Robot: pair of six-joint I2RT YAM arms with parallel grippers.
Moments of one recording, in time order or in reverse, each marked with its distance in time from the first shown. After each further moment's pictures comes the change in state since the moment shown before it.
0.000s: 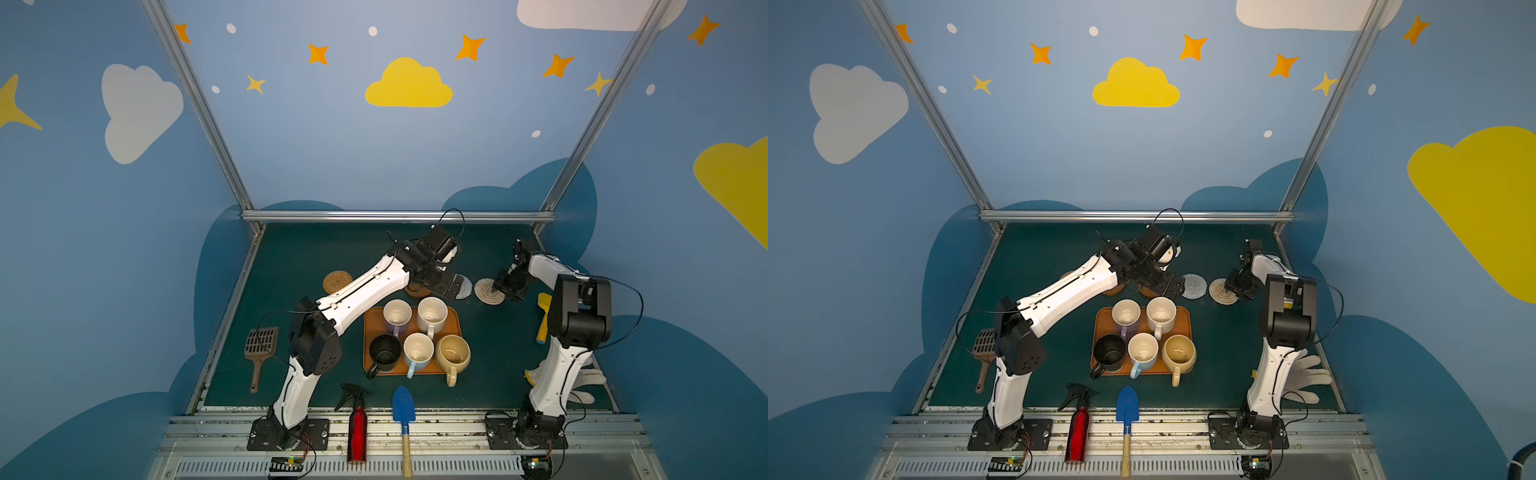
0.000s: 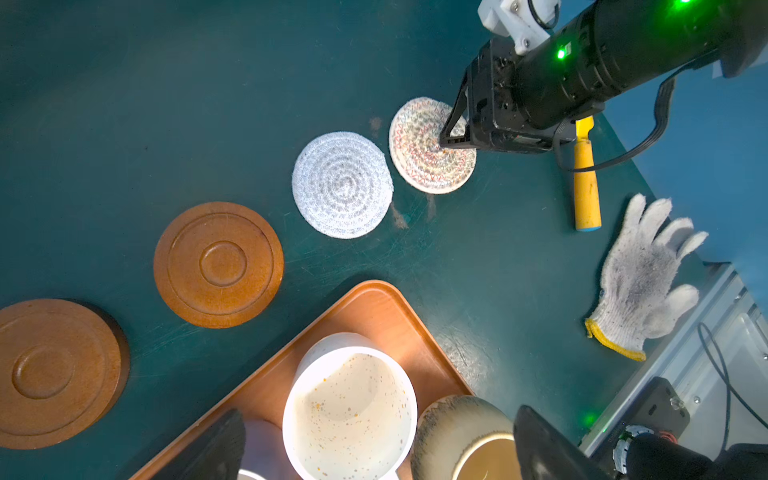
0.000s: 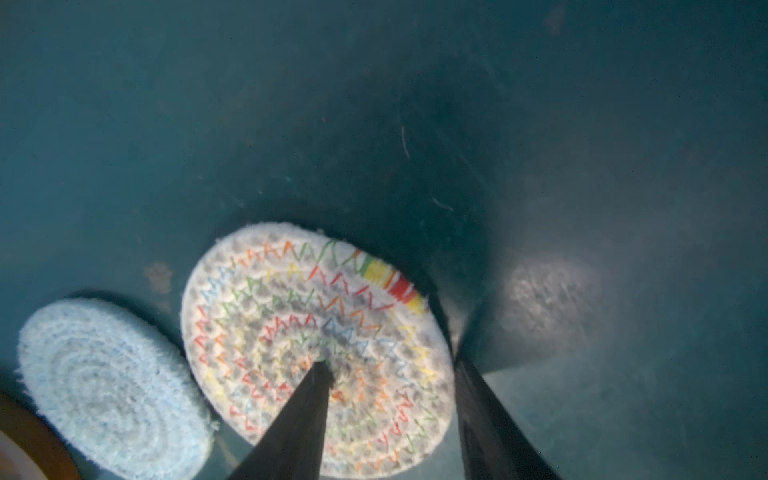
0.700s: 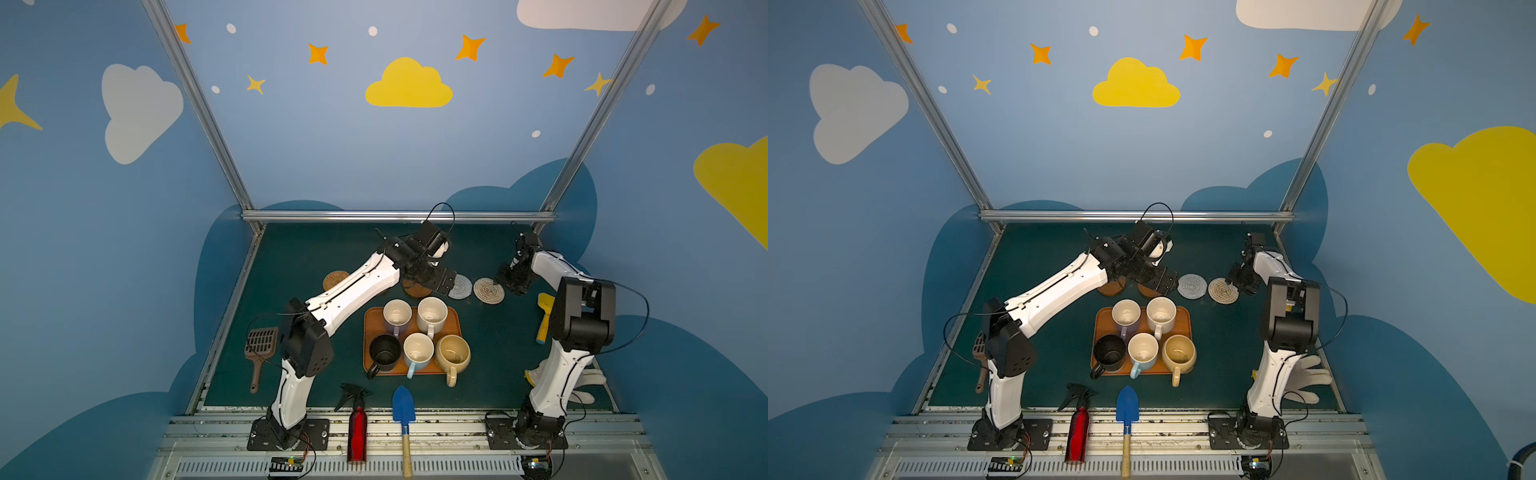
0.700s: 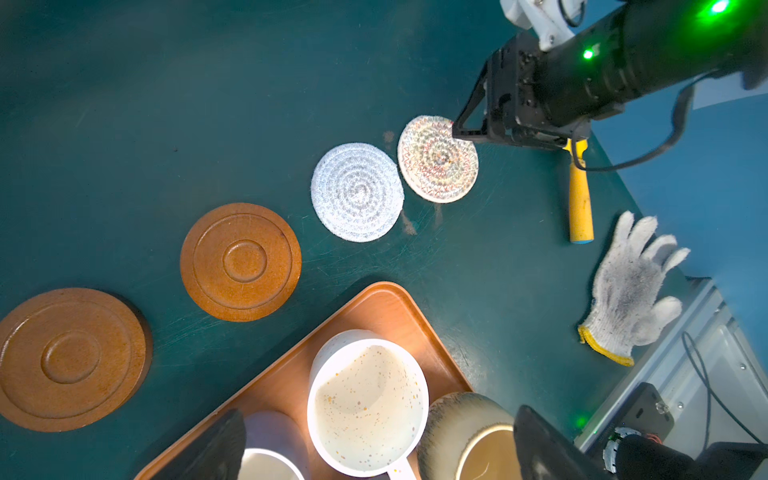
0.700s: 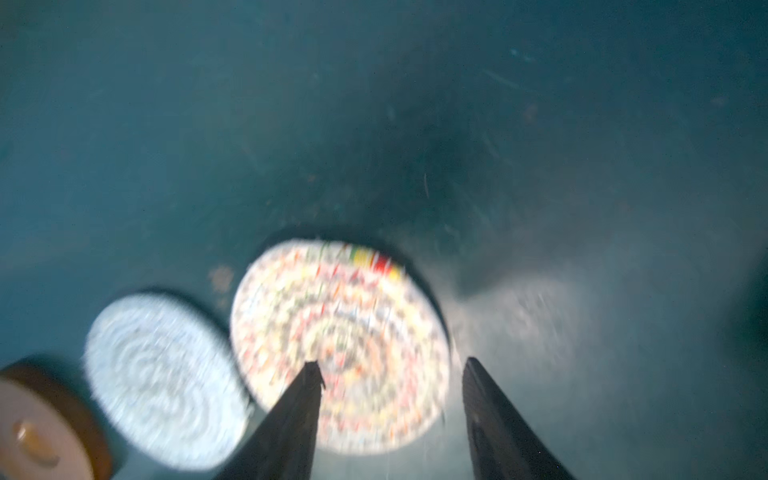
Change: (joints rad) left arm 0.035 -0.075 -0.065 0.017 0.024 -0.005; right arm 0.015 -0.103 -0.016 -0.002 0.011 -0.030
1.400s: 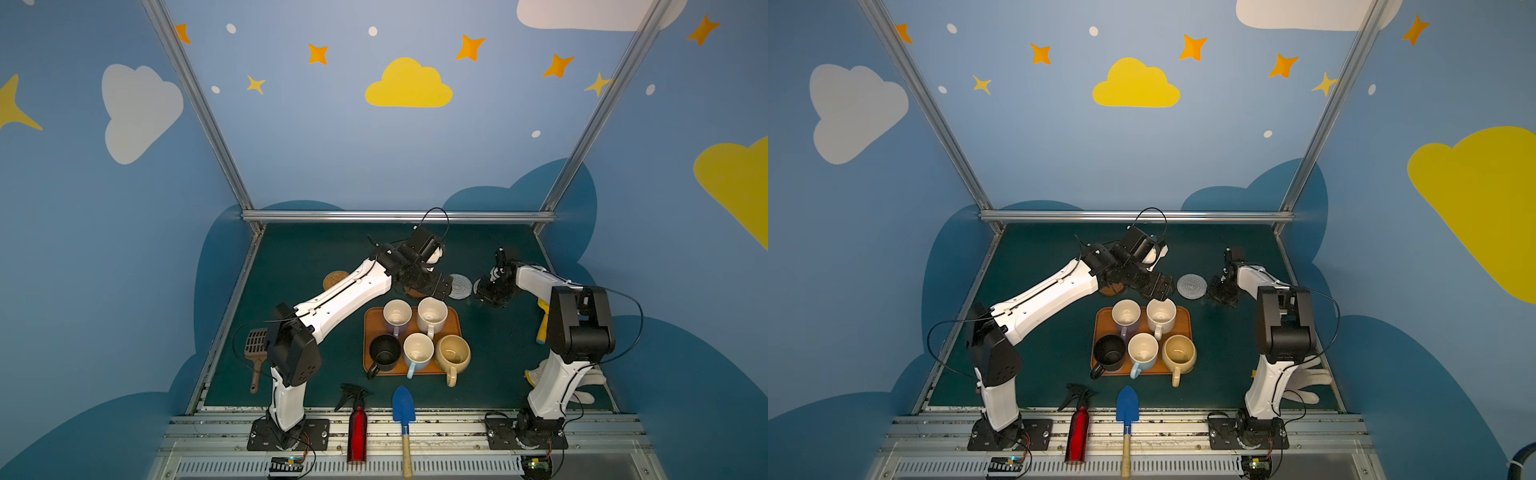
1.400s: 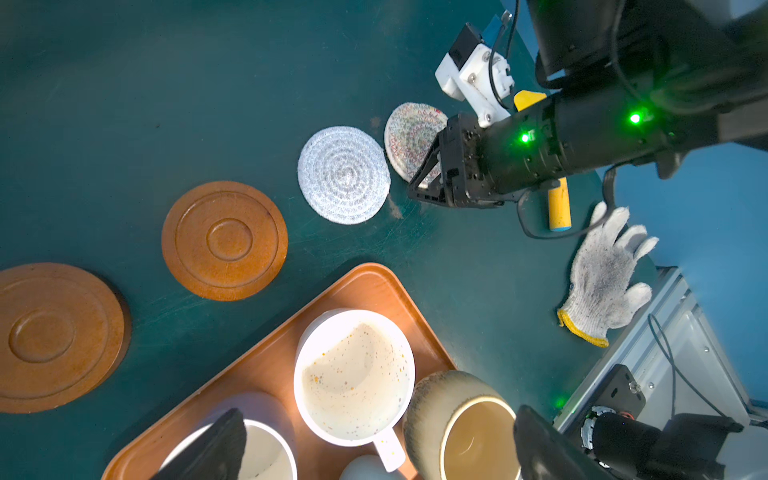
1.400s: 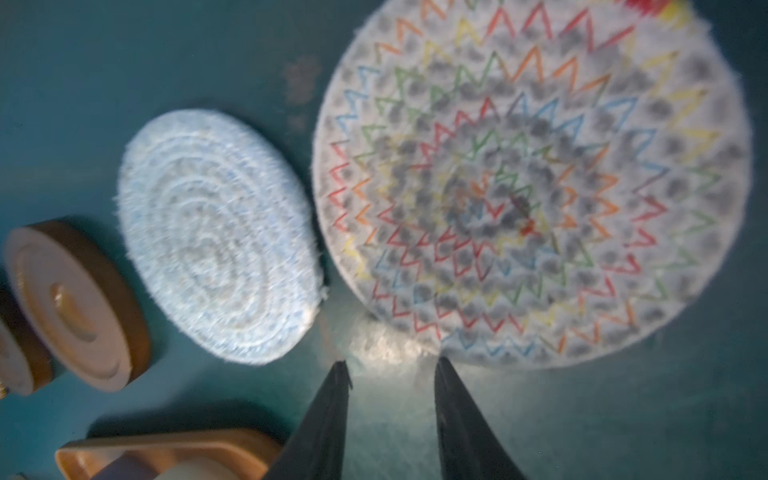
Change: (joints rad) left arm 0.000 -0.103 -0.162 0.079 0.037 -0.026; right arm 0.124 -0.043 -0.208 0.129 -0.120 0.085
